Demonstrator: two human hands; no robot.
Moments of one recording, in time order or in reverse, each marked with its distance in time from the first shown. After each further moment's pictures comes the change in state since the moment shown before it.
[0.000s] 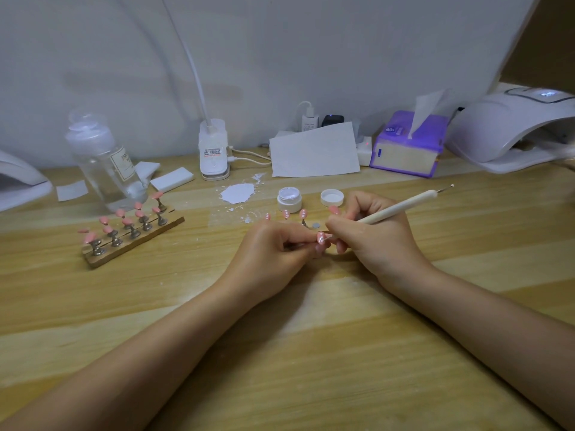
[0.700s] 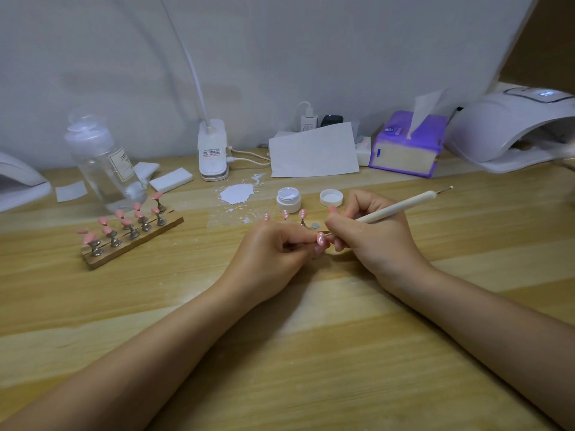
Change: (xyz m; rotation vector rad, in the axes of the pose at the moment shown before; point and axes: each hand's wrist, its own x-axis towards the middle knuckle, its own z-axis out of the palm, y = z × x) left_hand 0.001 0.002 0.000 0.093 0.042 0.068; right_hand 0.001 0.003 -0.002 -0.039 0.031 -0.022
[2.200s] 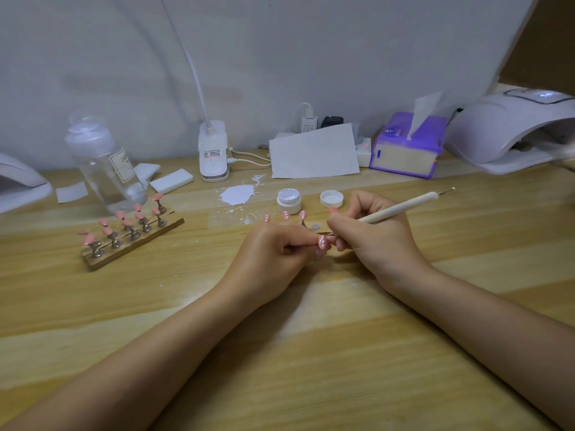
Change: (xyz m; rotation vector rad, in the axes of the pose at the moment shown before) left_hand 0.001 -0.004 0.003 -0.008 0.016 0.032; right_hand 0.001 0.000 0.000 -0.027 0.029 0.000
